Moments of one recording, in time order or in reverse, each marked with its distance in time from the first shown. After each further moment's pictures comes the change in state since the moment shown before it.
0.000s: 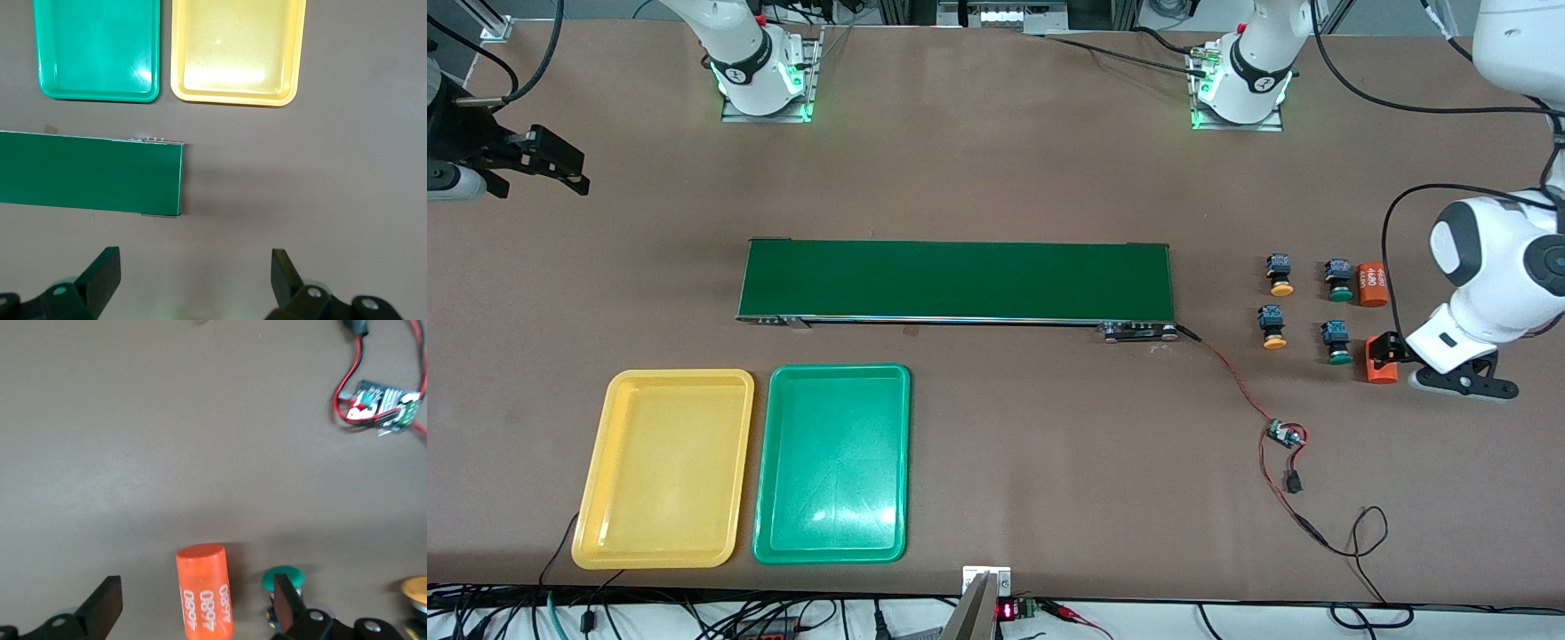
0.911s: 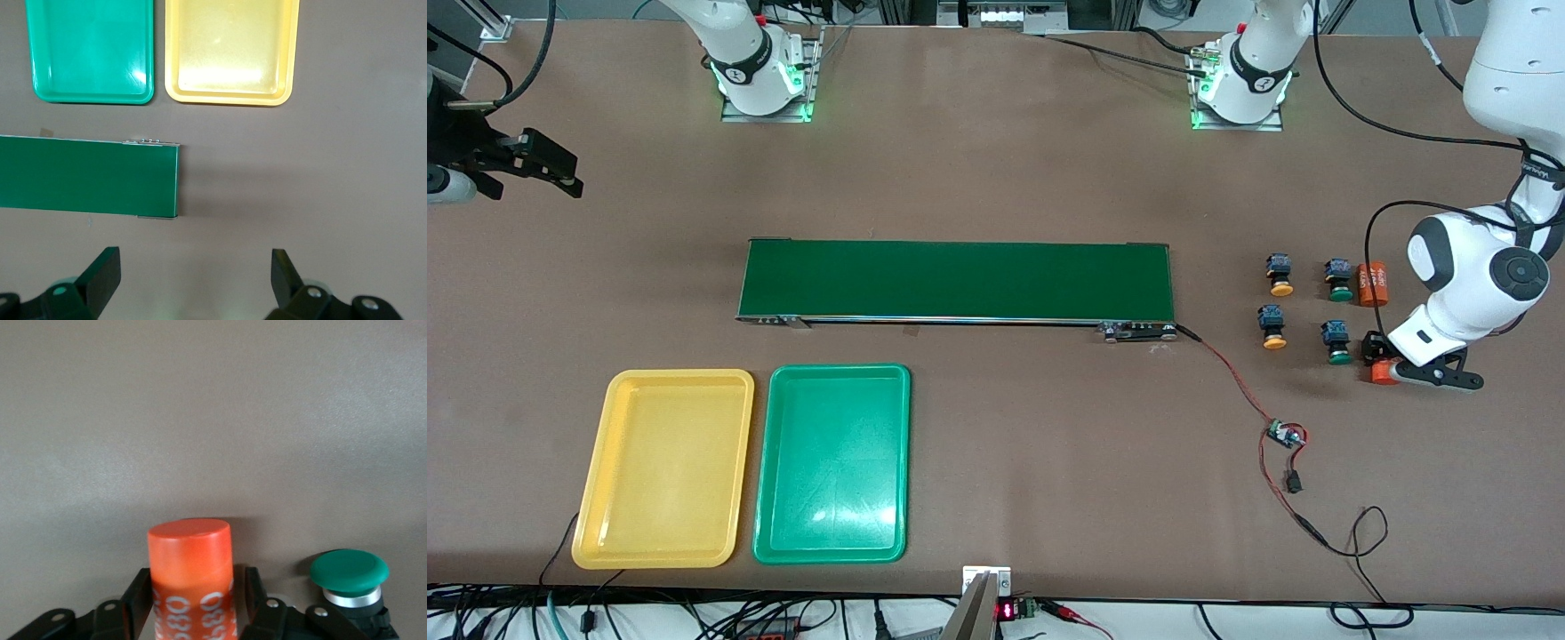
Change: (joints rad) left arm 0.079 0.113 -0.008 -0.045 0.000 0.116 0.051; right arm -0.013 0.003 -0.004 -0.004 0.000 0.007 0.000
